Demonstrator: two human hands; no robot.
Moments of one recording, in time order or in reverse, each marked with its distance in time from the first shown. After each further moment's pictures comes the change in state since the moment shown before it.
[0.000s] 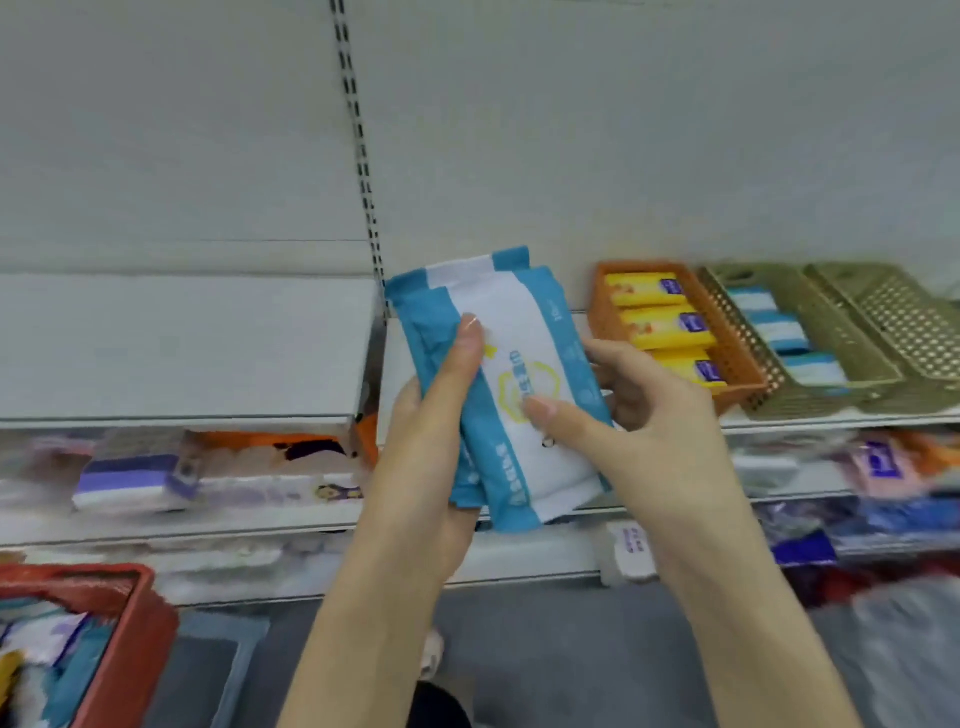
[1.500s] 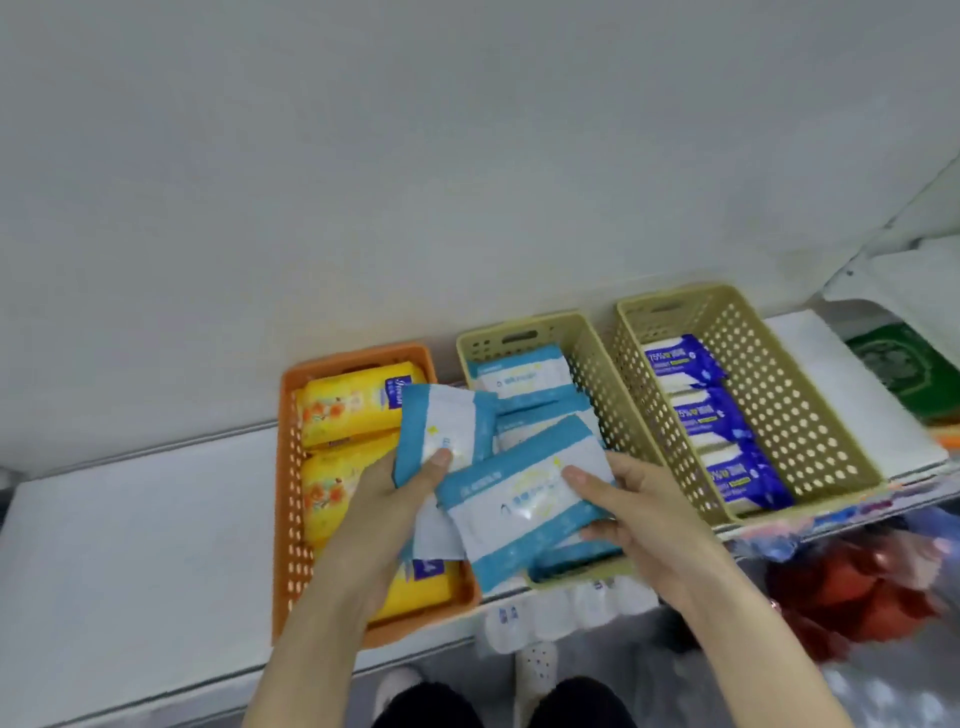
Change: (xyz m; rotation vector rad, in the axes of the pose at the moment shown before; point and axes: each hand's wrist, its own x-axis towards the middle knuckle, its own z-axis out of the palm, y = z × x) left_hand 0.286 -0.211 0.308 0.444 0.002 -0.336; right_hand 0.260 0.180 -0.428 0.268 0.092 0.625
